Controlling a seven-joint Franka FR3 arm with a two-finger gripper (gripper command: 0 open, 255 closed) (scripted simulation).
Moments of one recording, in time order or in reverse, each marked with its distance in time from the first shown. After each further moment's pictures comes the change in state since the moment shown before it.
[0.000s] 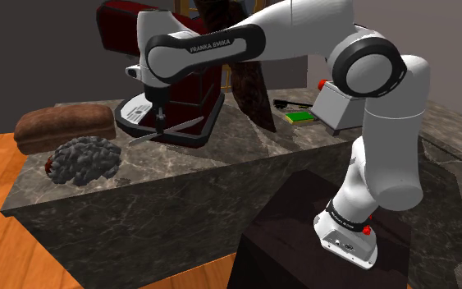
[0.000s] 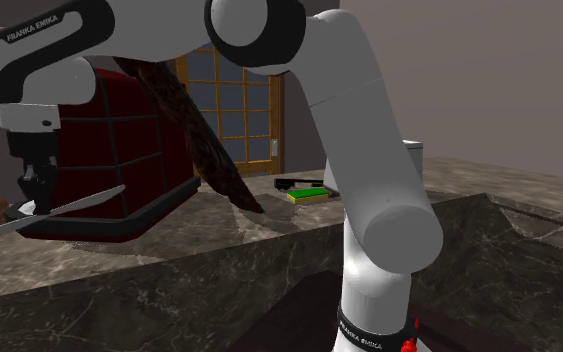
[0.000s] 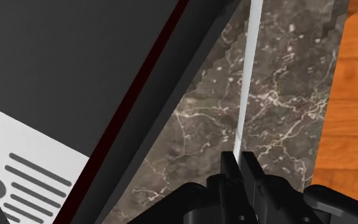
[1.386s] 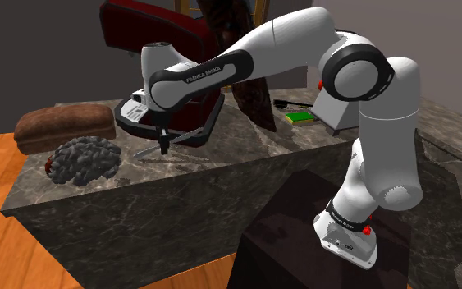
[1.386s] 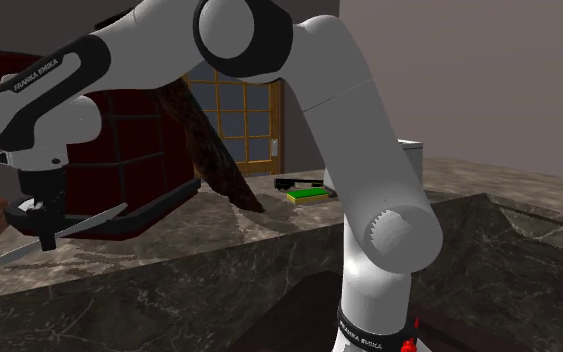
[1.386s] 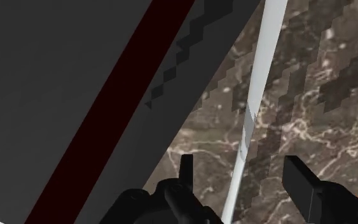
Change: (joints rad) arm -0.007 0.062 0.008 -0.098 0.008 0.136 -0.011
